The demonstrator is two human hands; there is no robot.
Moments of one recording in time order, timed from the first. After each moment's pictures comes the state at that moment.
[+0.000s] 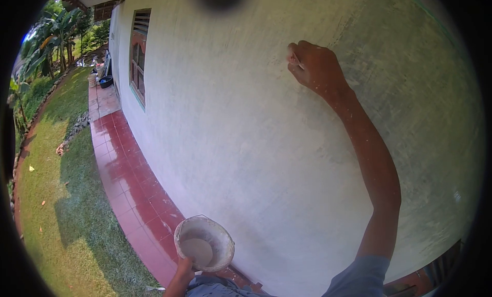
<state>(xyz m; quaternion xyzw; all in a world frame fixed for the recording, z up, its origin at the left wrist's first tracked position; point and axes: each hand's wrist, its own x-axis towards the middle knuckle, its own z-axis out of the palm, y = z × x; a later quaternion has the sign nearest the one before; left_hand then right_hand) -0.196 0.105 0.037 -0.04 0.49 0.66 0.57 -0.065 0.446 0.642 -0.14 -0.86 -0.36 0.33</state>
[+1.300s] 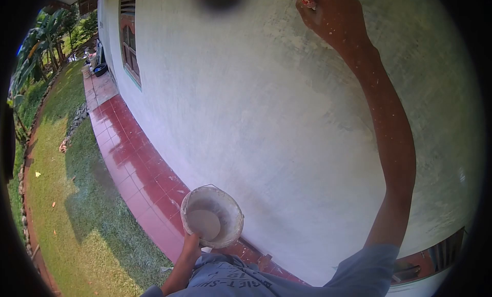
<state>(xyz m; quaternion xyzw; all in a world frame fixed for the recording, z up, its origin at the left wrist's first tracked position) -0.207 0.102 0.023 0.07 0.49 0.66 0.57 -0.062 0.404 0.654 -0.14 -0.80 -0.44 0.38</state>
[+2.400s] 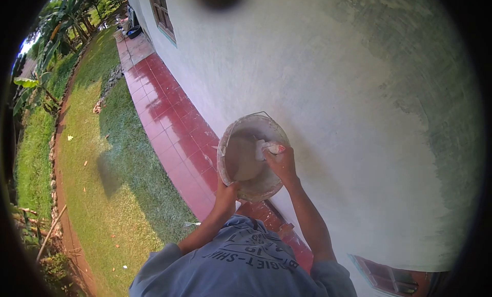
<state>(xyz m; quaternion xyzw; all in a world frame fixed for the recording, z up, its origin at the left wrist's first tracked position) -0.178 0.160 0.145 0.11 0.50 0.69 0.51 -0.051 0.336 0.137 -0.42 -0.71 0.44 0.35</state>
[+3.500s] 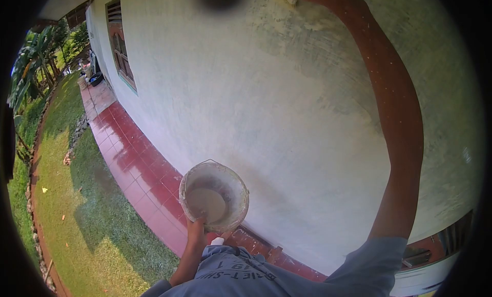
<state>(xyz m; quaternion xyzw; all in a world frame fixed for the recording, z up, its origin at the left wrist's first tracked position) -0.196 0.157 0.125 0.06 0.48 0.70 0.52 -0.040 0.468 0.675 -0.22 -0.83 -0.38 0.33</state>
